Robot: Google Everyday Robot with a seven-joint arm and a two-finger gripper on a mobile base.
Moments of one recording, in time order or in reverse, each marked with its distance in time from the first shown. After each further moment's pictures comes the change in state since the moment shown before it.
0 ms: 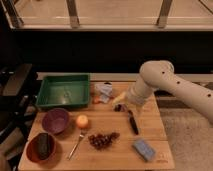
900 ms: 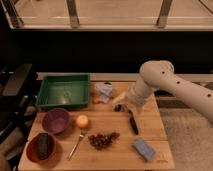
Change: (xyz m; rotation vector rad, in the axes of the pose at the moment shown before) arm 0.000 0.000 0.000 0.000 0.000 0.000
